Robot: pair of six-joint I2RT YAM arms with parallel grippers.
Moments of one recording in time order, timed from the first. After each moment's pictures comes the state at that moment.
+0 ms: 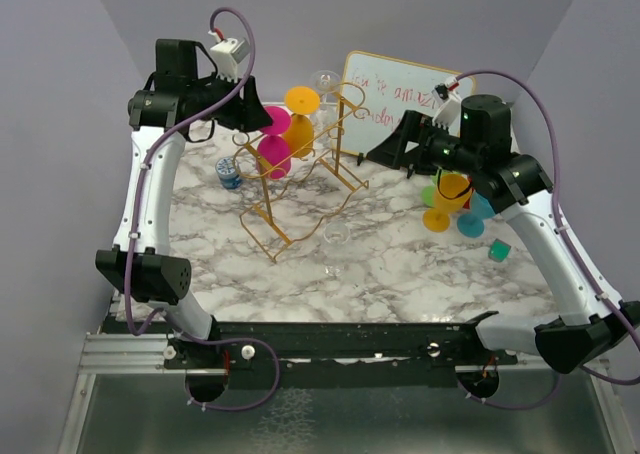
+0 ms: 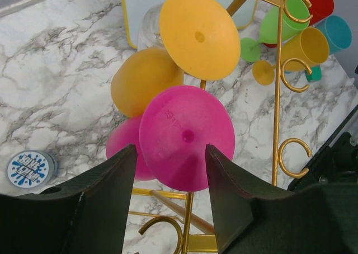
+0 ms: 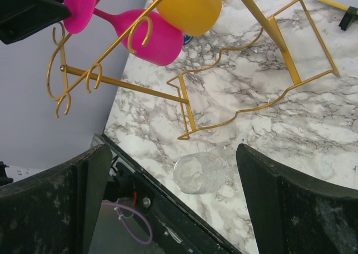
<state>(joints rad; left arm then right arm) -0.09 1.66 2.04 -0.98 0.68 0.06 0.41 1.26 1.48 -0.64 -0.39 0.56</state>
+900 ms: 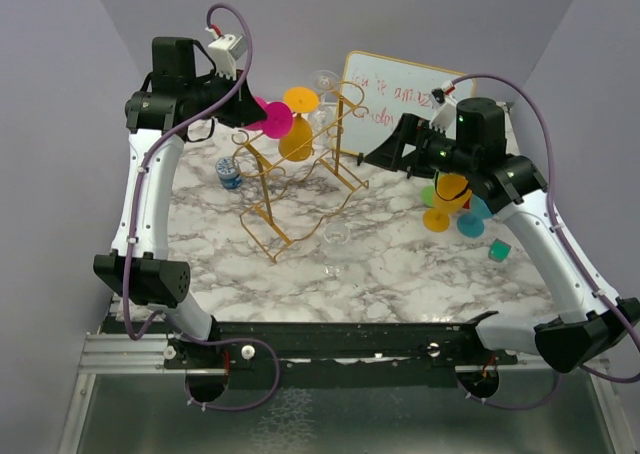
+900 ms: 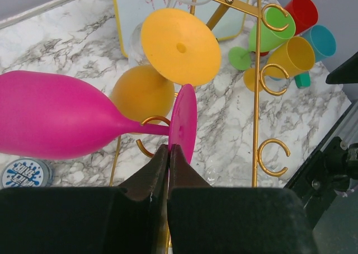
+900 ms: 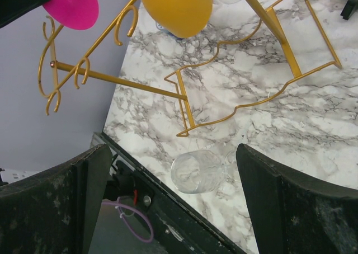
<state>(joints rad) -0.09 1.64 2.04 -0.96 0.69 0.04 0.41 1.26 1.45 -0.62 -0.39 0.58</state>
